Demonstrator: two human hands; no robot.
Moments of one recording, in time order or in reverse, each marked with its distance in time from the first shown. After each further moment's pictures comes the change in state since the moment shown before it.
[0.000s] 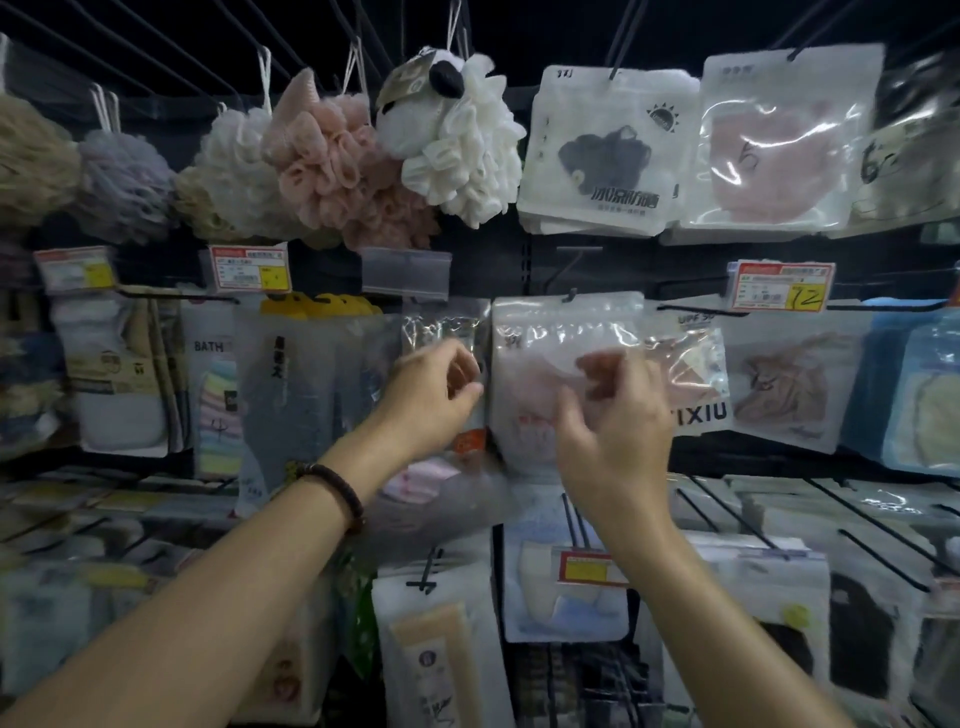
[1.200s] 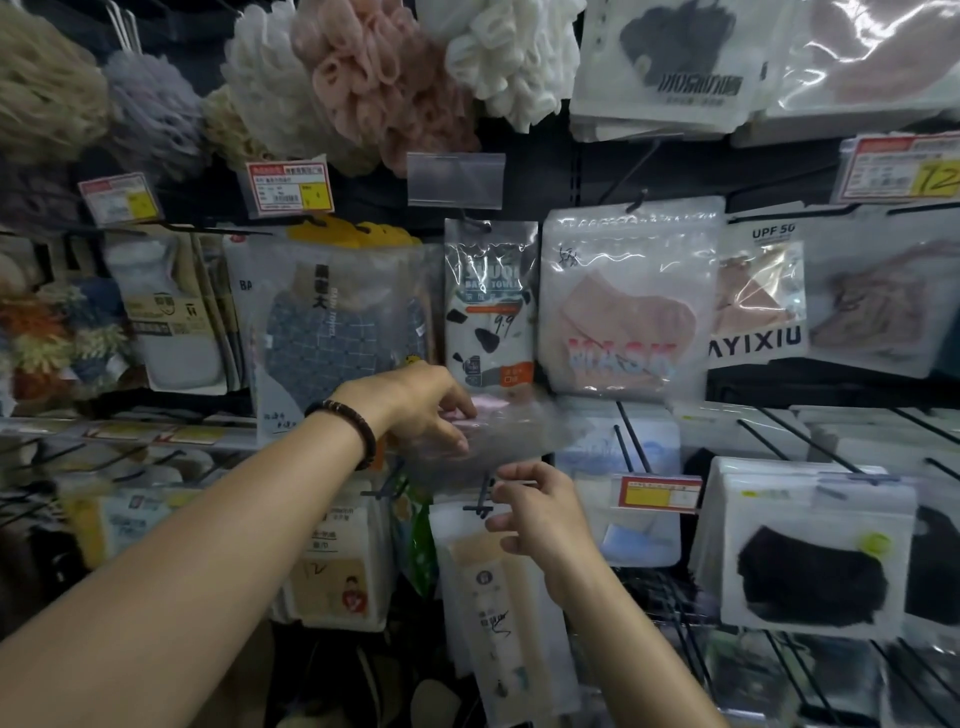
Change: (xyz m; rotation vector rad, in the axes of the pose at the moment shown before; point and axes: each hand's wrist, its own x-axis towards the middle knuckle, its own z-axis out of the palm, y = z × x) left_hand -0.020 -0.089 -0.012 0.466 -0.772 -0.096; right_hand -0.123 0.036 0.081 0.413 -0.589 0.915
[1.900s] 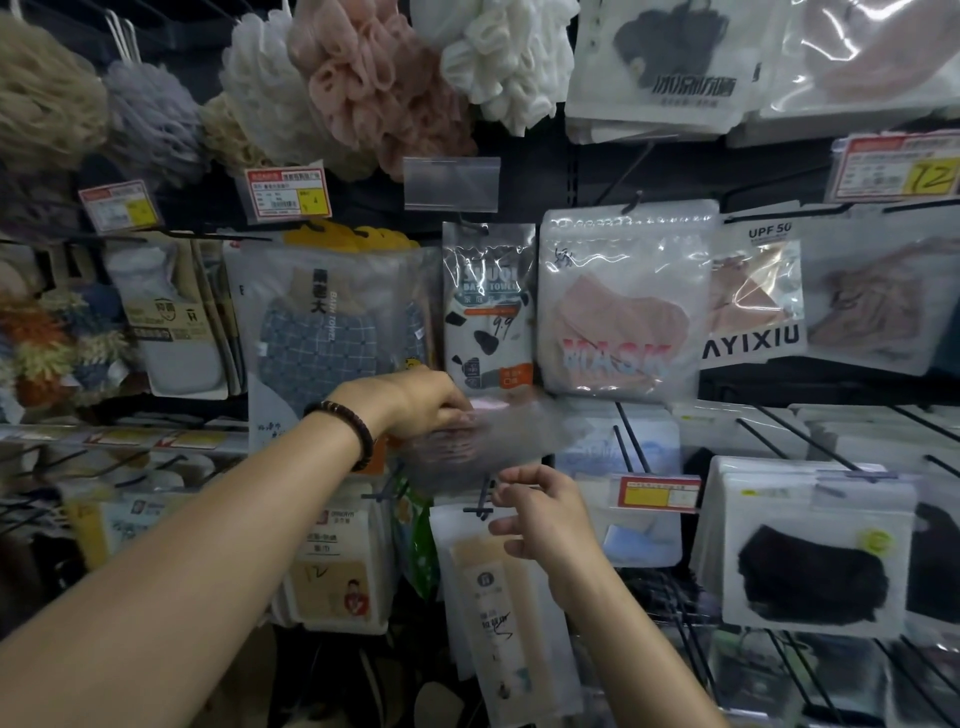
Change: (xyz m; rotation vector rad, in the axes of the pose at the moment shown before) left_hand 0.000 0.004 -0.006 0.075 -0.026 0.043; right_hand 0.000 0.003 -0.004 0.035 -0.010 0.008
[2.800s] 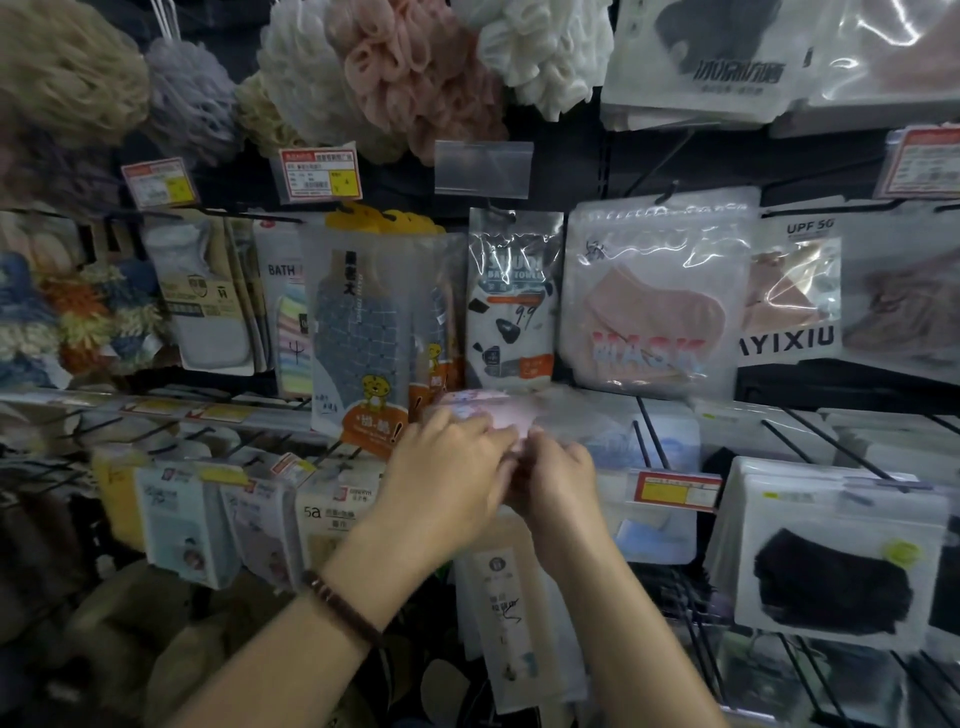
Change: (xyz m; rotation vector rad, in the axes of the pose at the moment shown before) left_hand -0.094 0.085 0.064 0.115 0.488 -0.118; right_hand -0.005 -0.026 0.022 0.341 0.058 -0.019
